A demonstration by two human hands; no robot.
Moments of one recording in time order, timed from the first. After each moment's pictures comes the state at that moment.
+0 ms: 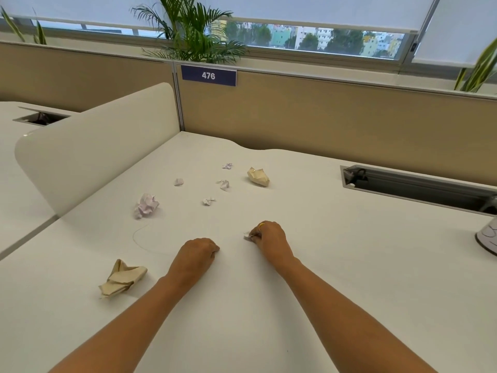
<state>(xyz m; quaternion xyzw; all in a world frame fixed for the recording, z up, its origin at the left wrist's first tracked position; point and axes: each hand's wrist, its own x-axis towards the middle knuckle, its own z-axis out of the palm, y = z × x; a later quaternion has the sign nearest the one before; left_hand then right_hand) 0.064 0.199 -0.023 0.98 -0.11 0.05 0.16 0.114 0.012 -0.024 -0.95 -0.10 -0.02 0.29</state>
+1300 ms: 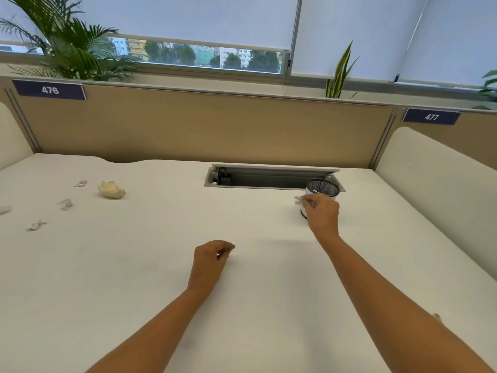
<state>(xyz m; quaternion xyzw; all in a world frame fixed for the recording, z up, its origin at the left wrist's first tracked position) 0.023 -0.177 -0.017 0.84 -0.14 0.10 0.51 0.026 -0.413 0.065 -0.86 0.20 -0.30 0.35</state>
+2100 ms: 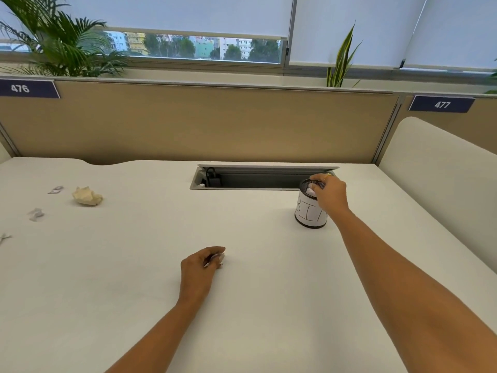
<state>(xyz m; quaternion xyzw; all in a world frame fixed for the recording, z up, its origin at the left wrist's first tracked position) 0.042 -0.207 -0.032 0.78 -0.03 0.05 0.62 0.089 -0.491 0.071 -0.87 0.20 -0.26 0.37</state>
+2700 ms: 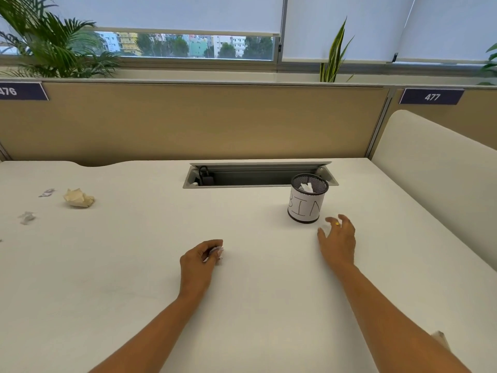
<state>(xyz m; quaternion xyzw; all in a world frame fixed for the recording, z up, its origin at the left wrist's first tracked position) 0.042 -0.223 -0.027 0.77 -0.03 0.05 0.64 0.020 -0.507 -0.029 -0.90 0.29 -0.23 0.25</state>
